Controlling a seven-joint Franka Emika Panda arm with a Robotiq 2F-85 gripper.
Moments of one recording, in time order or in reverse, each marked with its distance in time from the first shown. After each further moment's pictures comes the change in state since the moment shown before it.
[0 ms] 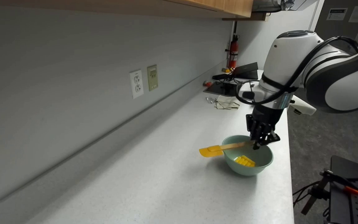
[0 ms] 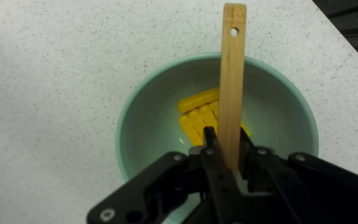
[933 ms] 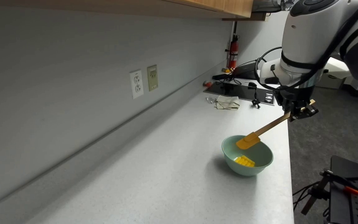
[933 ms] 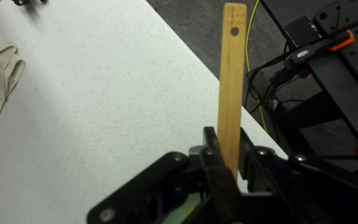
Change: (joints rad) arm 0.000 -0.262 0.048 0.010 -0.373 -0.550 0.131
